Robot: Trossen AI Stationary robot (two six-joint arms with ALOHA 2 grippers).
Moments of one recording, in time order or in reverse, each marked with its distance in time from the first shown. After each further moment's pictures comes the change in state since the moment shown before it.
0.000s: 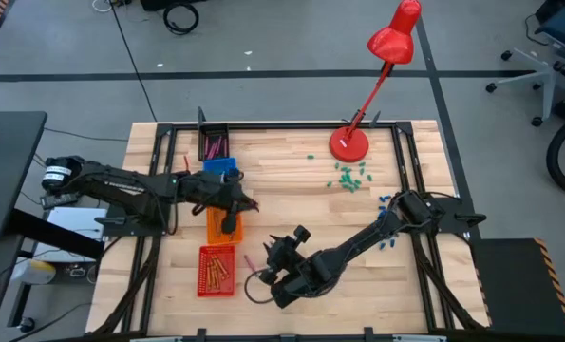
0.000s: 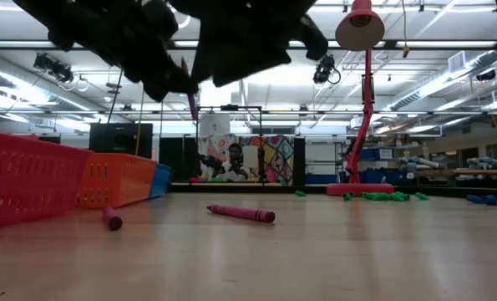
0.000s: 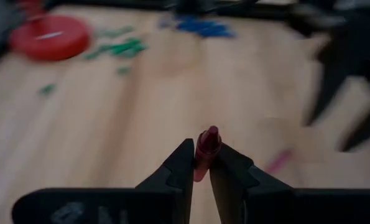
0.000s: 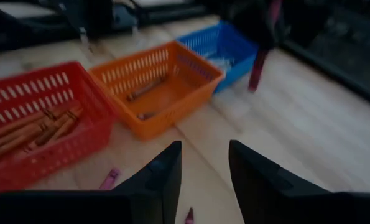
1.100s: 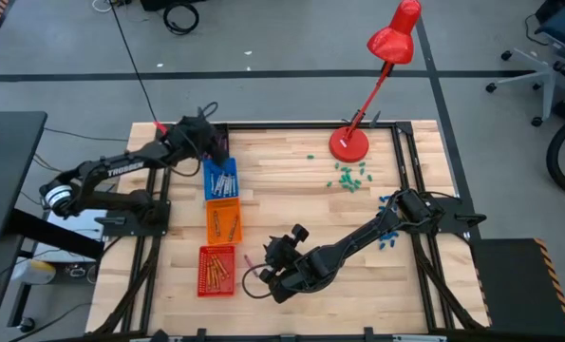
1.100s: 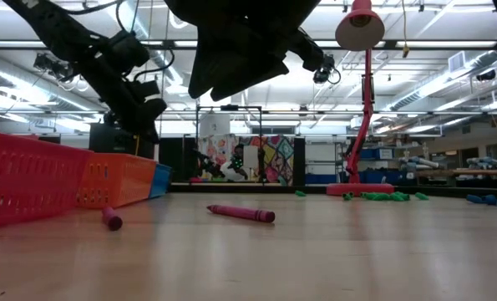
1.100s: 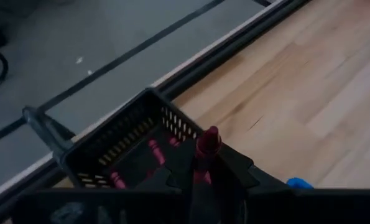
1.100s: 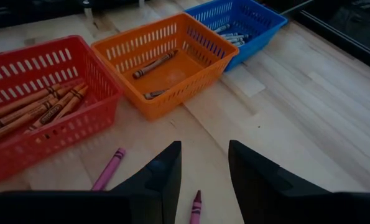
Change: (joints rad) left arm 0.748 -0.001 0.000 -0.200 -0.190 0.052; right arm -0.023 0.000 0.000 -0.017 -0.110 0.004
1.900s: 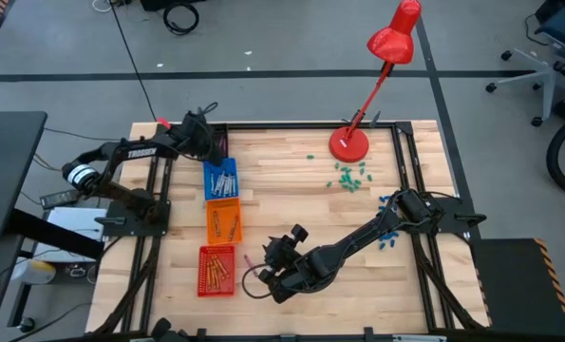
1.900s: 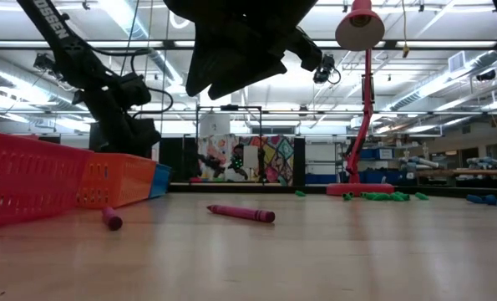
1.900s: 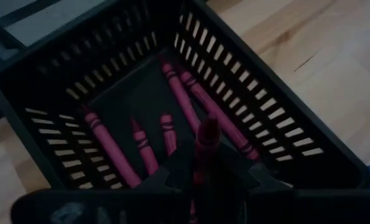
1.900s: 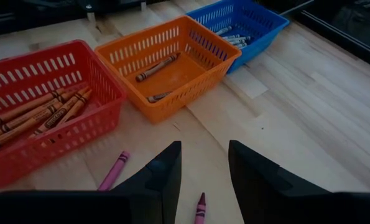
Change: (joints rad) left arm 0.189 0.260 0.005 -0.008 0.210 -0.023; right arm 0.001 0.000 0.000 0.018 0.000 0.000
